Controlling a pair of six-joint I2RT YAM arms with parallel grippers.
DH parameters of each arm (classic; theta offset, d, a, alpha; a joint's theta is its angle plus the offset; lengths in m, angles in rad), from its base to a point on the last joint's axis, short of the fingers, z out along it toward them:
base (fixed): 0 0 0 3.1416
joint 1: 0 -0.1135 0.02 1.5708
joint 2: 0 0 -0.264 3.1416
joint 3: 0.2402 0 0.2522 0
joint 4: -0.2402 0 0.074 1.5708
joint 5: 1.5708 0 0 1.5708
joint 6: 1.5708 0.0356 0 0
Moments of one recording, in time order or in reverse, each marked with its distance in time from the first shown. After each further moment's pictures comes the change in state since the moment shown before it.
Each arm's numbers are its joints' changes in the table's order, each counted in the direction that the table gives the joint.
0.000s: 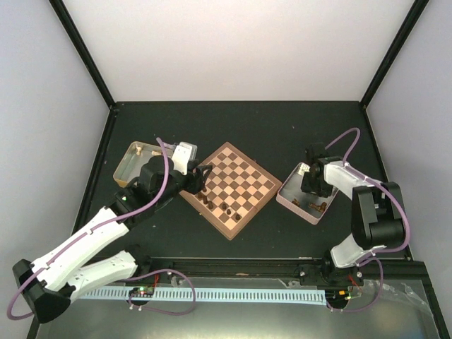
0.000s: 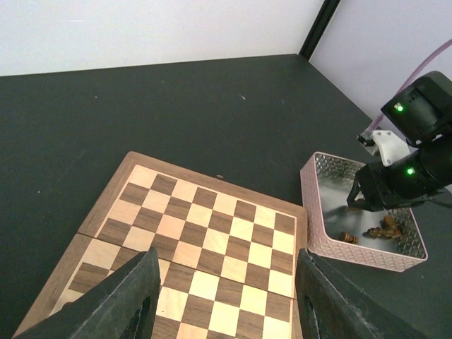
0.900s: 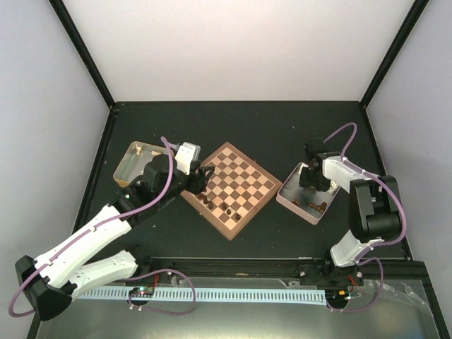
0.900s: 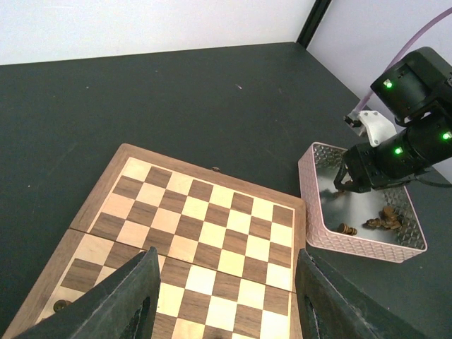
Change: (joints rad) left arm 0.000 0.032 0.001 0.002 0.025 0.004; right arm 0.006 0.072 0.073 0.024 -0.017 -0.055
